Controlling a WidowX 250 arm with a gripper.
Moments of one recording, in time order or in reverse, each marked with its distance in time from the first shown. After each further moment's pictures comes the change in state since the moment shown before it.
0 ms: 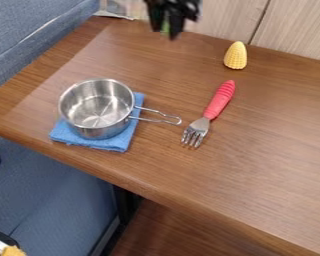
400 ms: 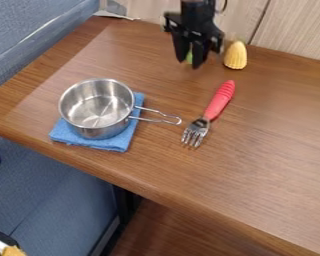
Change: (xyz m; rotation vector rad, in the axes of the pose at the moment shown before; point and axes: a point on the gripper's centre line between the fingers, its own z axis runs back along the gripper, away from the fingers) arm 0.015 -0.022 -0.054 -0.058 0.037 -0.014
